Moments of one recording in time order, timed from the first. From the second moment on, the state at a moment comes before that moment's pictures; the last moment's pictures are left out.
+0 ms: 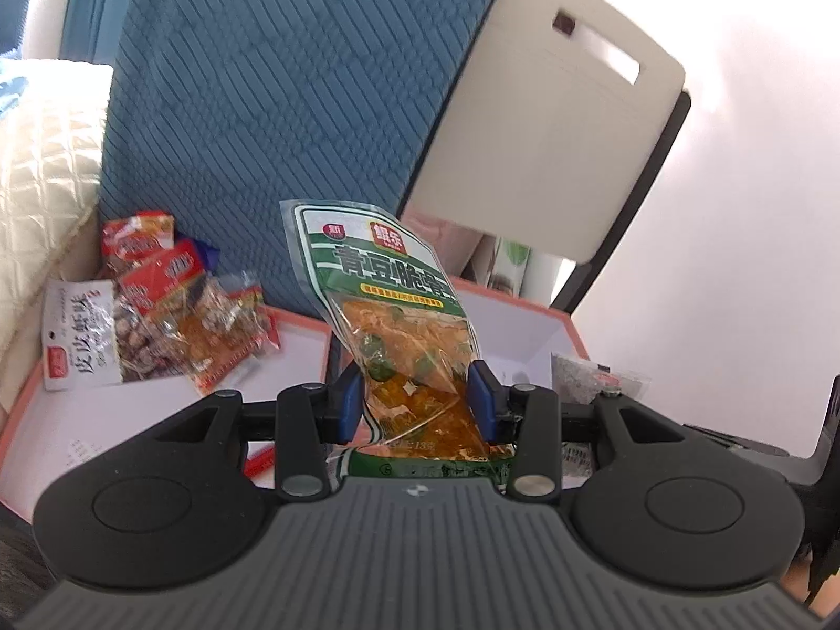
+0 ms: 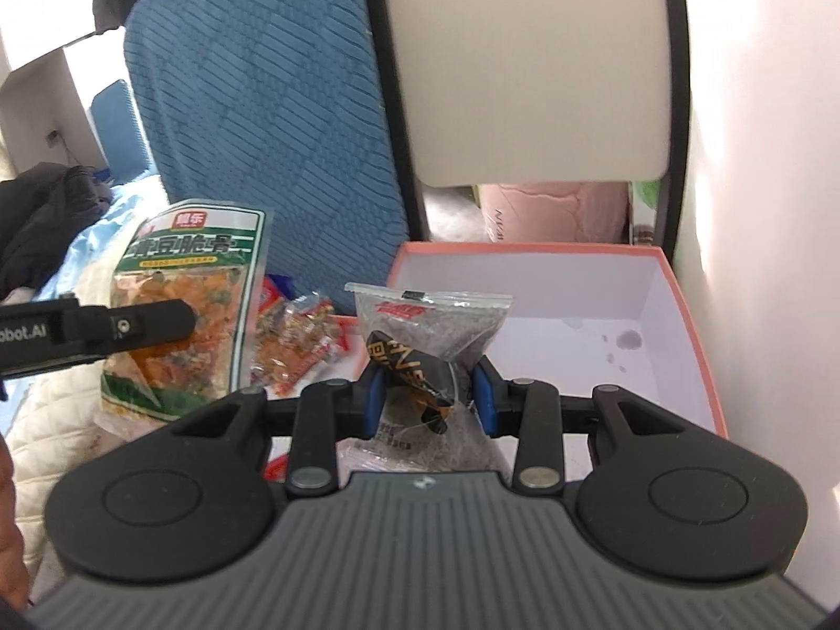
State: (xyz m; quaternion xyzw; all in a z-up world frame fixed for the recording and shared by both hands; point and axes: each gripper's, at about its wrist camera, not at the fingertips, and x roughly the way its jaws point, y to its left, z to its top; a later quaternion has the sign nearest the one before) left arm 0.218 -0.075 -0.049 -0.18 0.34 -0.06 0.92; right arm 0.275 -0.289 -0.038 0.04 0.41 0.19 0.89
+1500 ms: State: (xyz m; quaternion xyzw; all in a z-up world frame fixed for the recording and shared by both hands) left arm 0.297 -0.146 -0.129 -0.13 0.45 -0.10 0.87; right arm 0.322 -0.342 -0.137 0.04 0.51 0.13 0.85
